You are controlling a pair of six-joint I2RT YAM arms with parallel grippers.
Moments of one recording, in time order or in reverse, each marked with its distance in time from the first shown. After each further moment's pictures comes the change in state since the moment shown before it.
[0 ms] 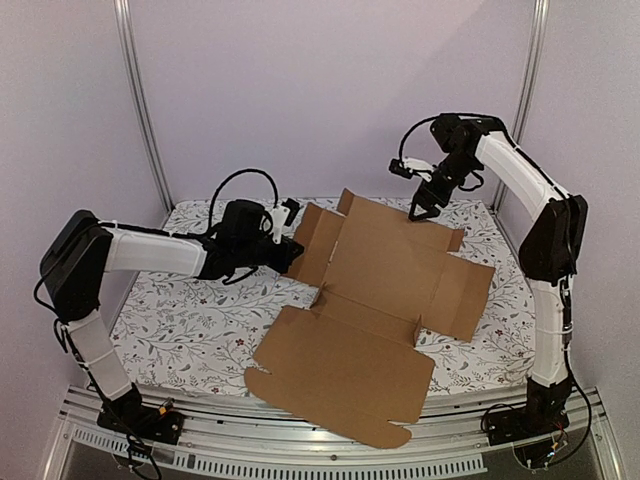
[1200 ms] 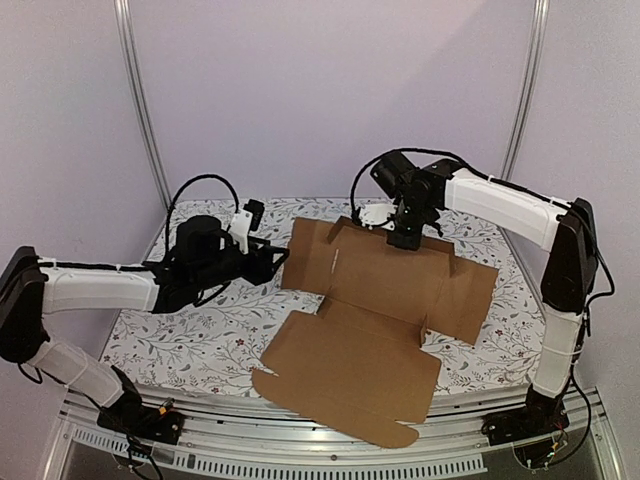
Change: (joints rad) left arm -0.056 -0.332 -0.325 0.187 -0.101 -0.046; right arm 0.361 -0.231 -0.534 0.347 0.636 0.026
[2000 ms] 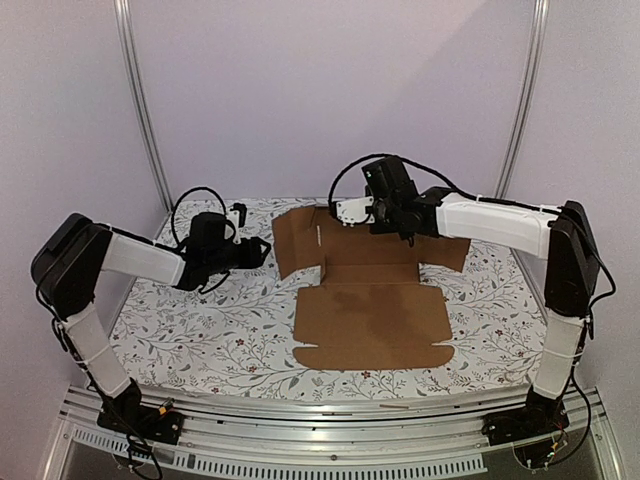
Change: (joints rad) left arm 0.248 0.288 0.094 0.061 0.008 -0.197; right arm 0.064 -0.036 -0.229 0.724 0.221 -0.517
